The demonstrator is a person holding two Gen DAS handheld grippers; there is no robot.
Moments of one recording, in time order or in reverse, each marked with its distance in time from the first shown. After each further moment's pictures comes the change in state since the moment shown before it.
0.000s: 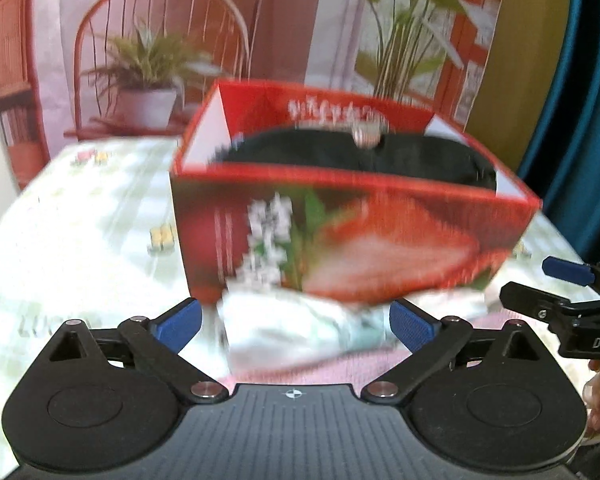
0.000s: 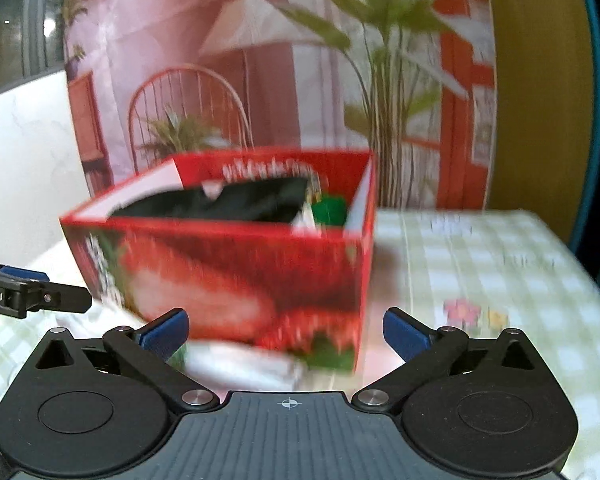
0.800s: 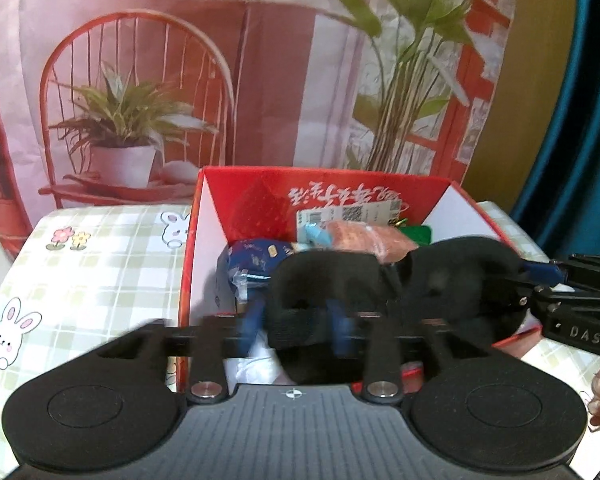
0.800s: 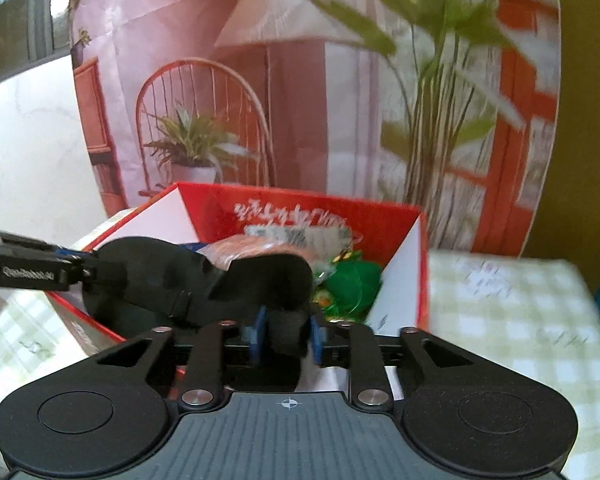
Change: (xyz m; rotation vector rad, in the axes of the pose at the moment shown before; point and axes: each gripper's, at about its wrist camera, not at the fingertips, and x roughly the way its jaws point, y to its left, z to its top) left arm 0.026 0.021 0.111 0.065 -0.051 -0.045; right arm 0.059 0.018 0.101 -0.097 0.043 0.036
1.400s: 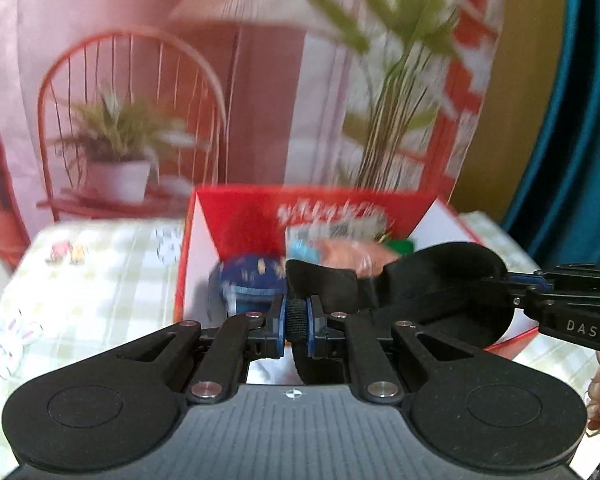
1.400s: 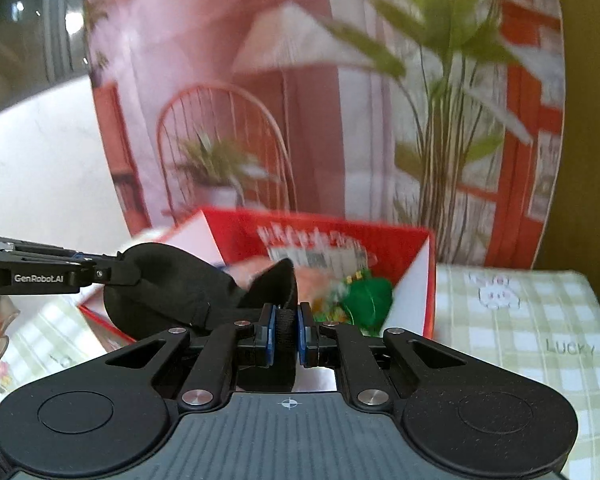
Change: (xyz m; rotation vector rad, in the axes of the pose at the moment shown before) left arm -0.006 -0.008 0.005 -0.014 0.002 -0.008; right arm -0.015 -0.005 0.014 0.052 0.002 0.079
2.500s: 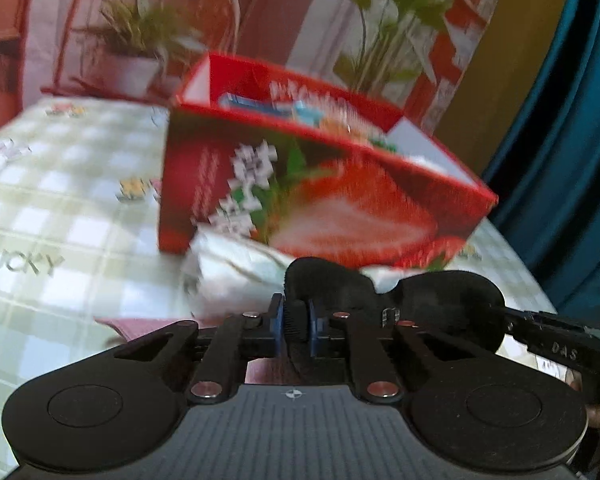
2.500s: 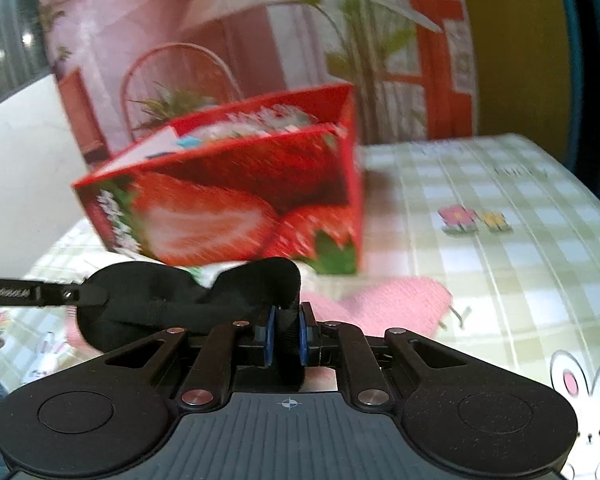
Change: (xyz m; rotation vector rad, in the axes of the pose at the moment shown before) left arm -0.043 -0.003 -0.145 -0.170 0.011 -0.109; right arm -0.071 -0.001 -0.156 0.157 0.021 -0.050
